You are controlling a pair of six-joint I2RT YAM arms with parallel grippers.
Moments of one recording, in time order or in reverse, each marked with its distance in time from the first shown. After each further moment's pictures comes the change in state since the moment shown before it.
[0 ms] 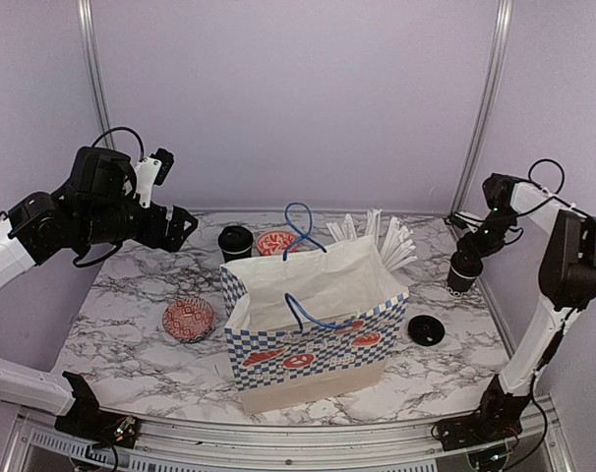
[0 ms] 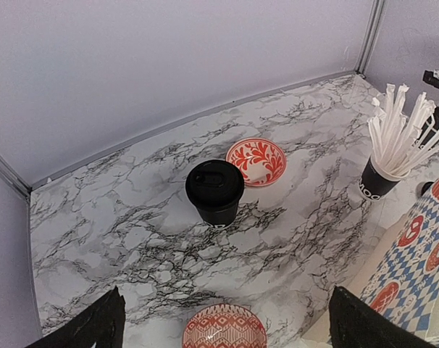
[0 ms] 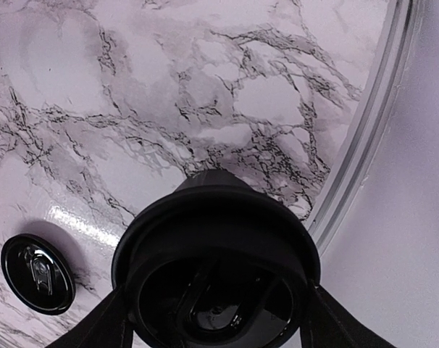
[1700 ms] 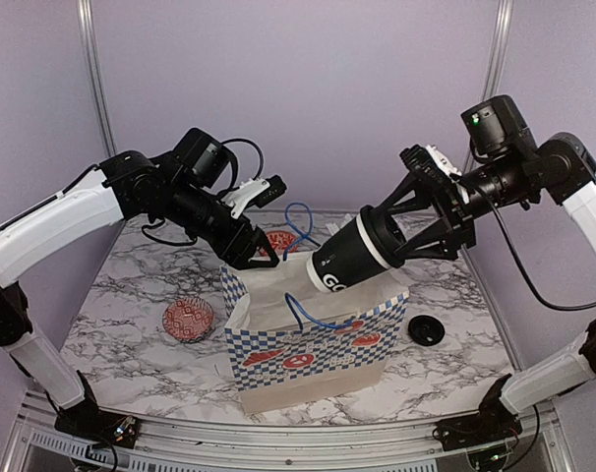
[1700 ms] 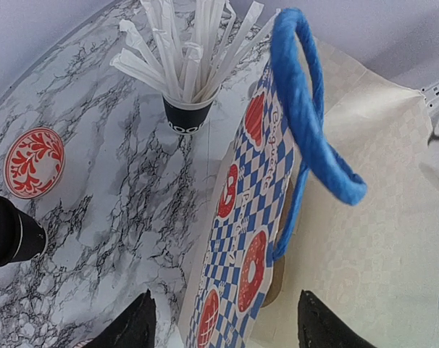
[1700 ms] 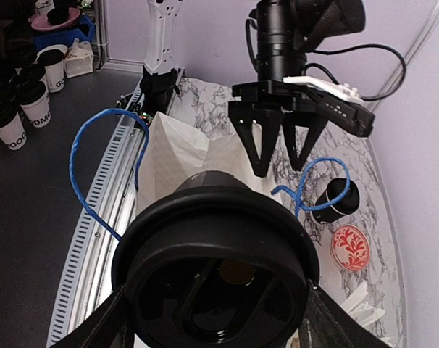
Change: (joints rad) left arm -0.150 0.478 0.423 -0.224 0.552 0.123; right arm 0.803 -0.502 0.243 -0.166 -0.687 -0.223
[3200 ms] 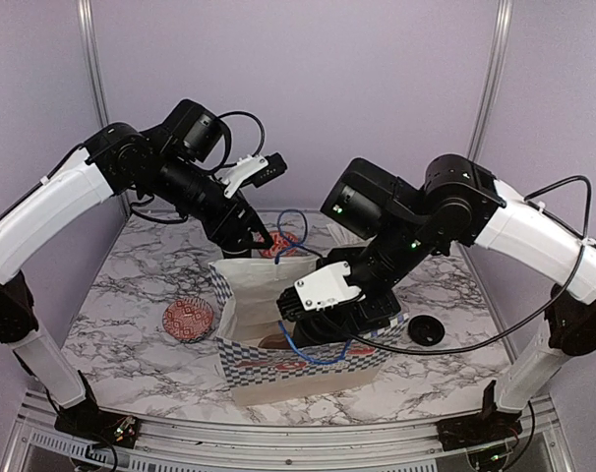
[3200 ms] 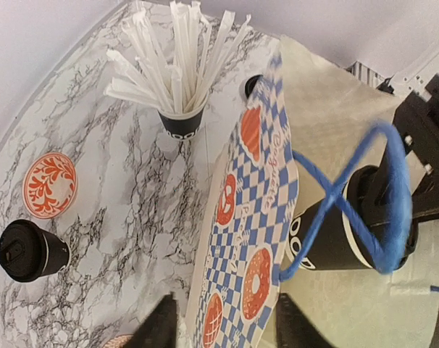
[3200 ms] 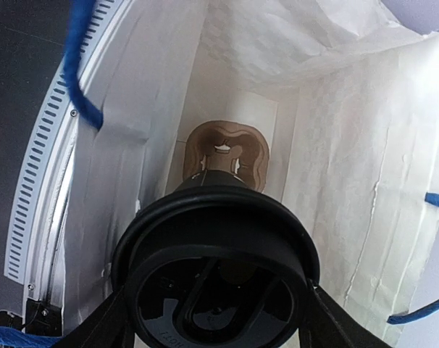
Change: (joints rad) left arm -0.002 0.049 0.206 -0.183 -0.001 0.138; right arm 0.574 0.315 0.060 -0.116 0.730 0.011
